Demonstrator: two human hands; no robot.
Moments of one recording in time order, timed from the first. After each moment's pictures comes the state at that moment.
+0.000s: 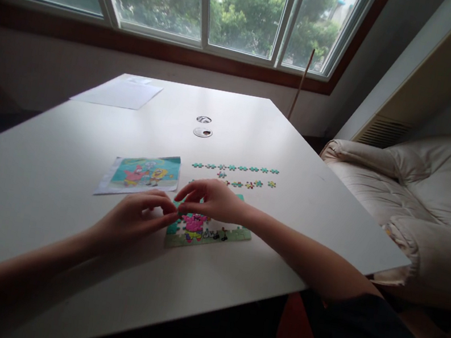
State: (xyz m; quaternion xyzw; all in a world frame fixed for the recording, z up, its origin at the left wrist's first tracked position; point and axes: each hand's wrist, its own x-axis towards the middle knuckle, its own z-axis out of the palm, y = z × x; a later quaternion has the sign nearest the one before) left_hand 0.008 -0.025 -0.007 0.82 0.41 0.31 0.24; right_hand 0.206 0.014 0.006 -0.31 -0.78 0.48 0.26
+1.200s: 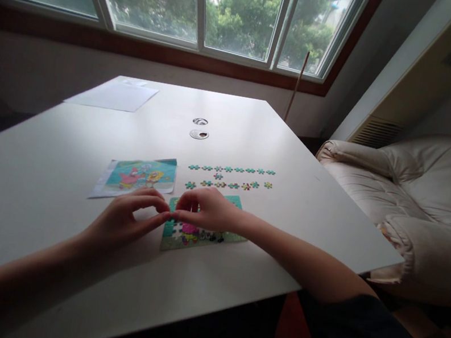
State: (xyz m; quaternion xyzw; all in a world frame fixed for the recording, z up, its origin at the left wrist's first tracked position) left_hand 0.005 -0.022 -0.007 0.82 0.40 0.34 0.22; right_hand 0.204 0.007 0.007 -0.31 -0.86 0.33 0.23
